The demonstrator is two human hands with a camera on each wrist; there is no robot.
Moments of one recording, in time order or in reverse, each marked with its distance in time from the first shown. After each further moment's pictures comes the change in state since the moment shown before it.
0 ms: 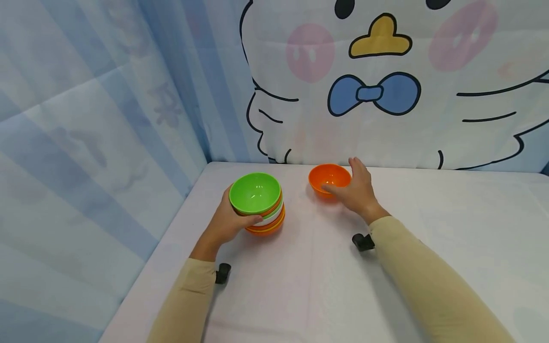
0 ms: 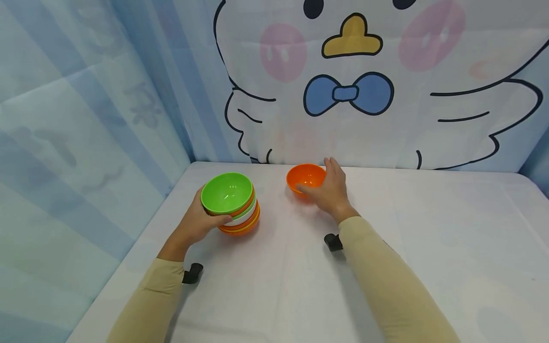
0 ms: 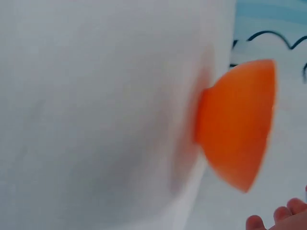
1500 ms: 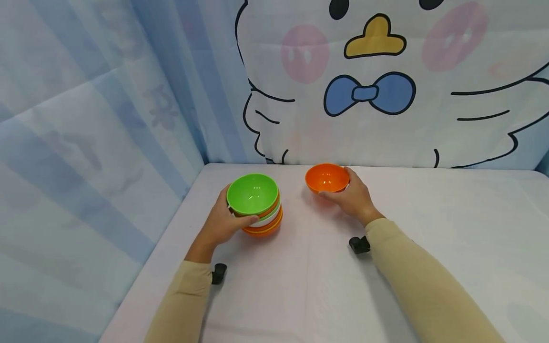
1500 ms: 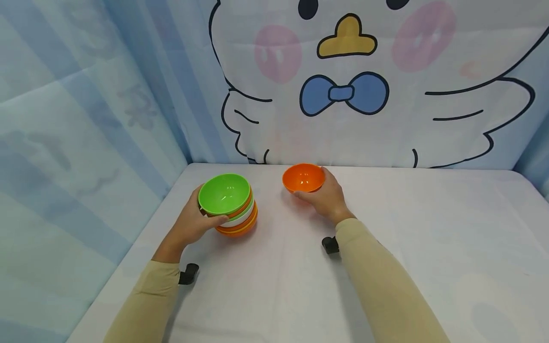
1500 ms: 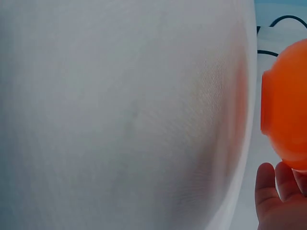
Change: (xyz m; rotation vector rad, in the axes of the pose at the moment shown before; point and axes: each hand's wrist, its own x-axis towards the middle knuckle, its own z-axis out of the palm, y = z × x) left_hand -0.003 0.002 -0.005 0.109 -0.001 0.006; right_hand -0.003 0.019 0.007 0.085 -0.059 0.107
